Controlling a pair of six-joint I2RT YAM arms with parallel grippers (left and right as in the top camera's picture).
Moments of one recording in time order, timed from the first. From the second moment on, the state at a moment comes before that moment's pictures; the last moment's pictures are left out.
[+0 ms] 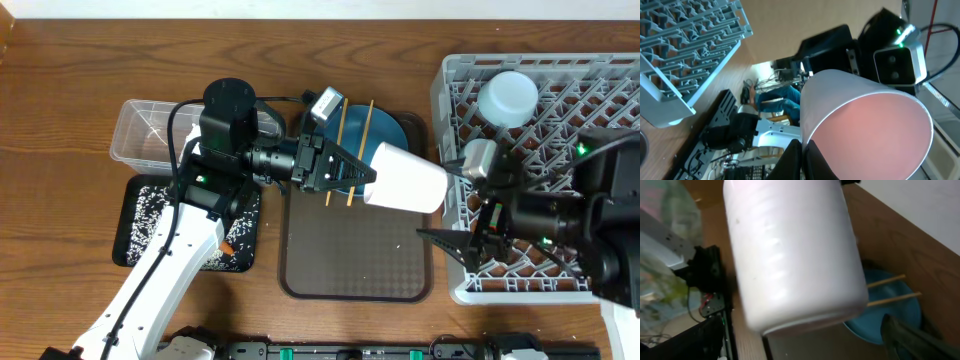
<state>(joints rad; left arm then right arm) -0.36 1.32 1.05 0.07 1.43 -1.12 0.08 1.05 1.37 -1.21 -0.95 -0.65</state>
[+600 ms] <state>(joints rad) -0.36 1.32 1.05 0.07 1.42 -1.12 0.08 1.09 1.37 -1.16 -1.07 -0.67</state>
